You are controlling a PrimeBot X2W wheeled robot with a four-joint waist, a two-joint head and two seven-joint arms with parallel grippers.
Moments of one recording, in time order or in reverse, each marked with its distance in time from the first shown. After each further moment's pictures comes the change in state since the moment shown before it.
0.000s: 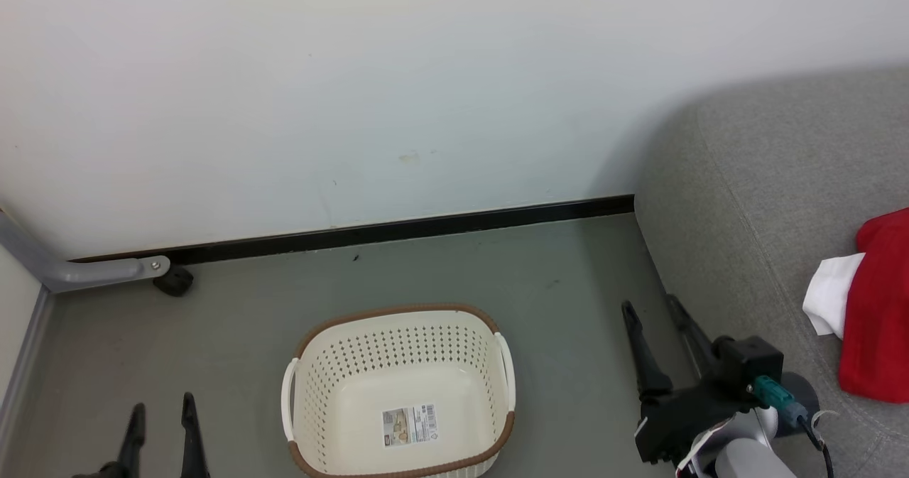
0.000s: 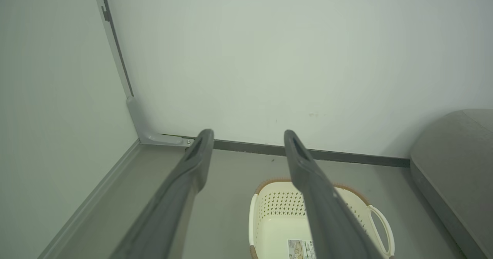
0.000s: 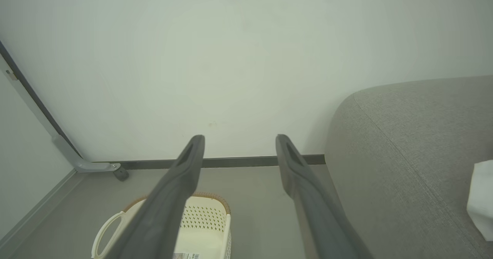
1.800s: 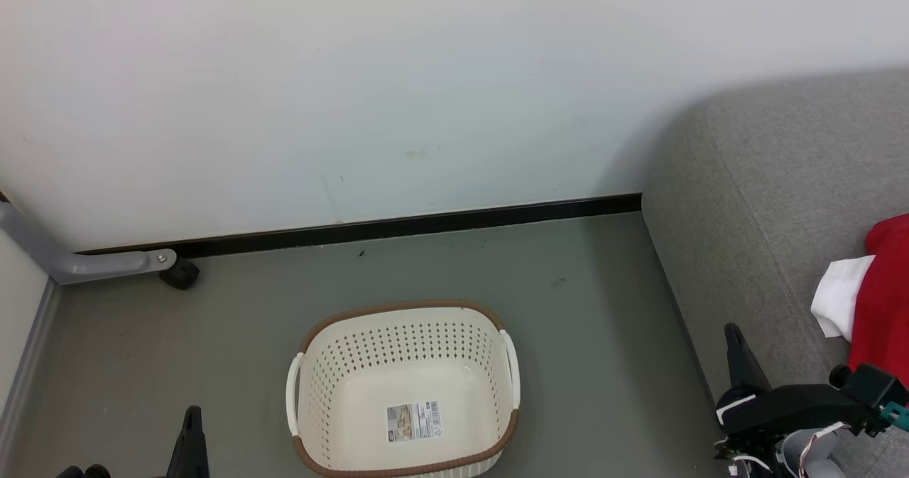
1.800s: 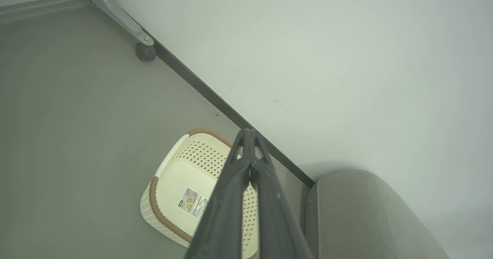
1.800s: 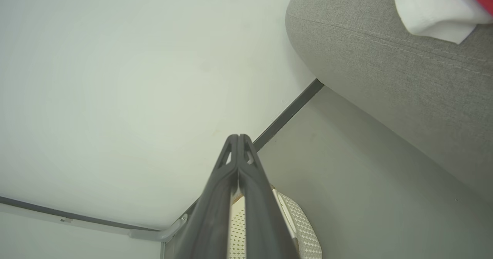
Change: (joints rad) left arm -0.047 -0.111 0.061 0.065 -0.568 -0.098 0.188; right arm 0.080 0.006 -0.211 -0.037 0.657 0.064 0.178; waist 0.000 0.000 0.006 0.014
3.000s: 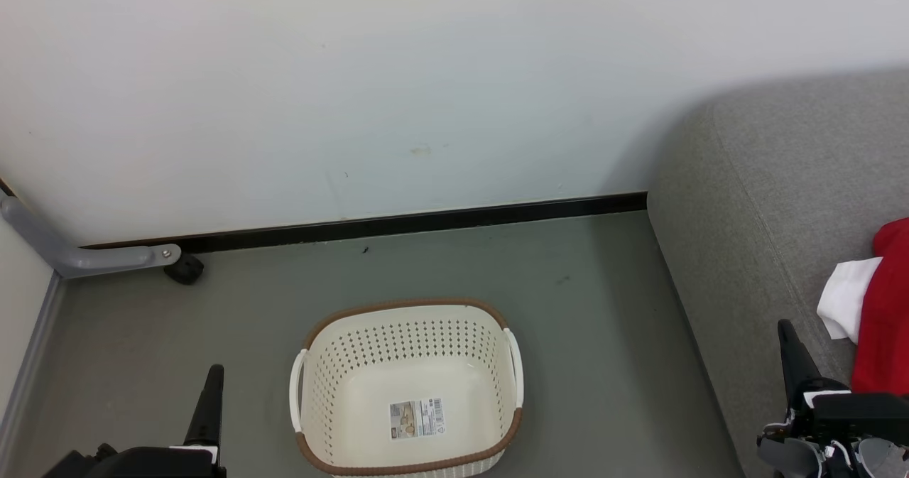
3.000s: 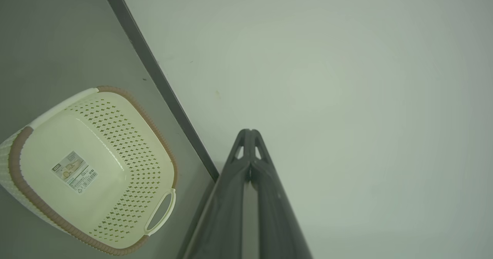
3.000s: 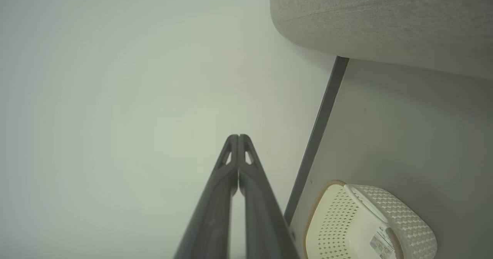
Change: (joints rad) left arm -0.081 -0.057 0.049 0.009 -0.431 -0.084 0.127; right arm 0.037 0.002 -0.158 -0.079 0.494 0.052 0.123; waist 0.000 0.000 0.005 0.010
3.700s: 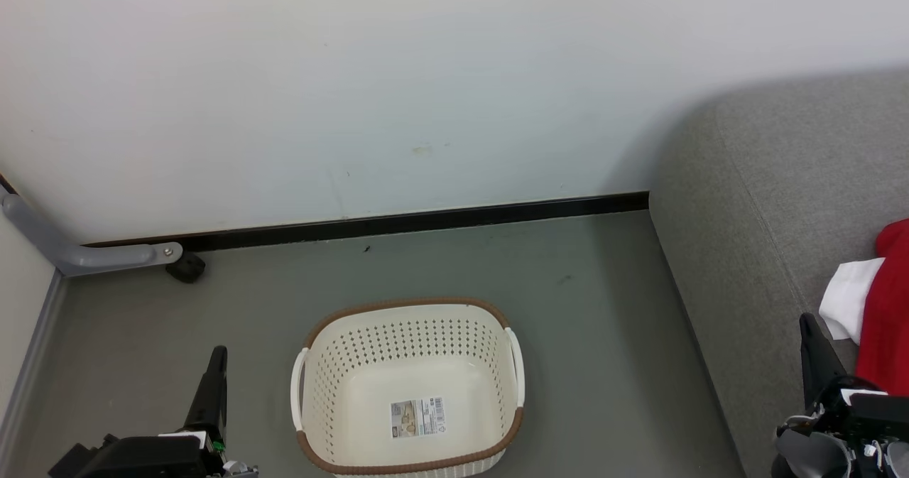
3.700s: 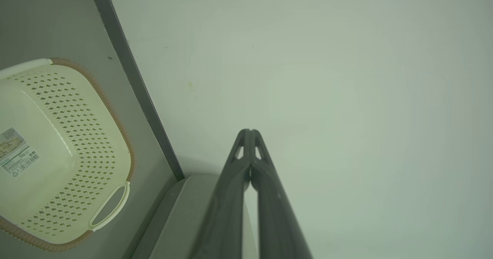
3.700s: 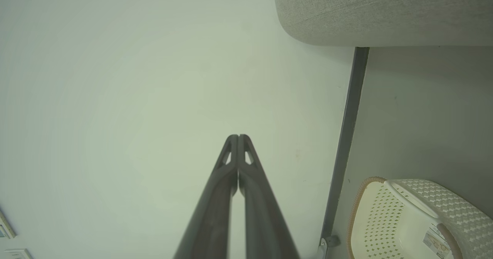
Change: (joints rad) left arm -0.034 -0.024 0.021 0.006 -0.171 -0.029 0.043; right arm 0.006 0.001 -0.061 -0.030 0.187 0.021 0.044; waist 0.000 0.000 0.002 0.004
